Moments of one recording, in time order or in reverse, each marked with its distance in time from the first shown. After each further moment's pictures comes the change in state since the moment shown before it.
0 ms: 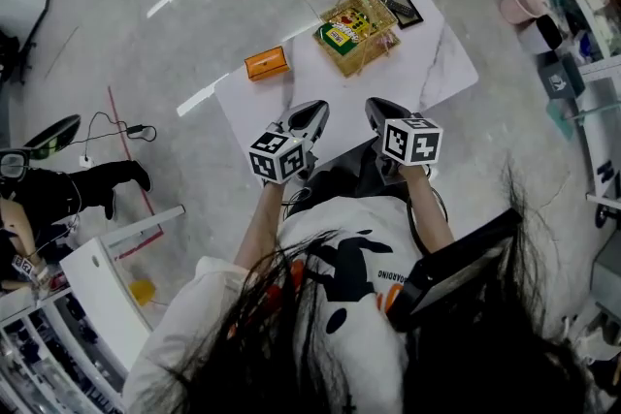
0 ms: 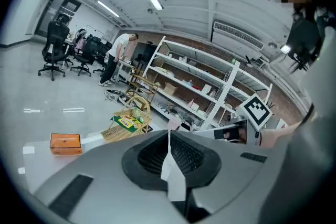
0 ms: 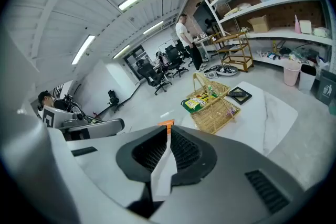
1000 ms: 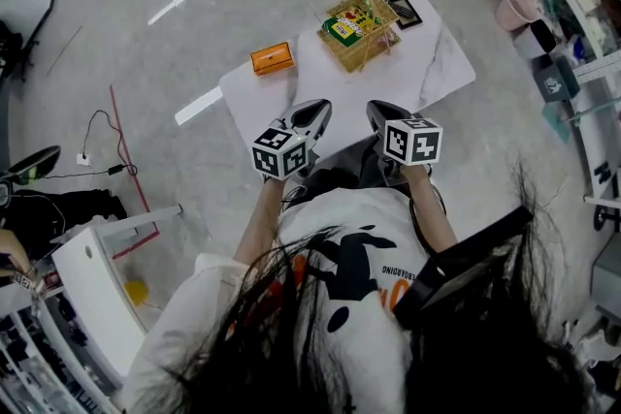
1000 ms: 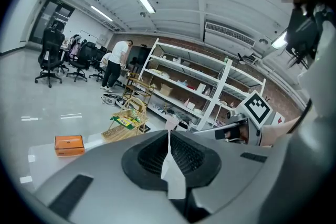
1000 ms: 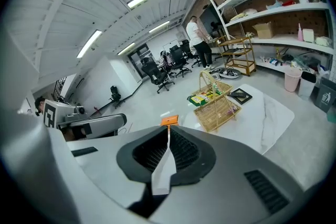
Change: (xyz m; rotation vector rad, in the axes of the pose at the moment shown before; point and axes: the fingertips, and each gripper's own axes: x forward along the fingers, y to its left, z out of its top) left arm -0.039 -0.022 -0.013 0.067 -0.017 -0.022; right arm -0.027 0.033 -0.029 -0.067 -0.002 0.002
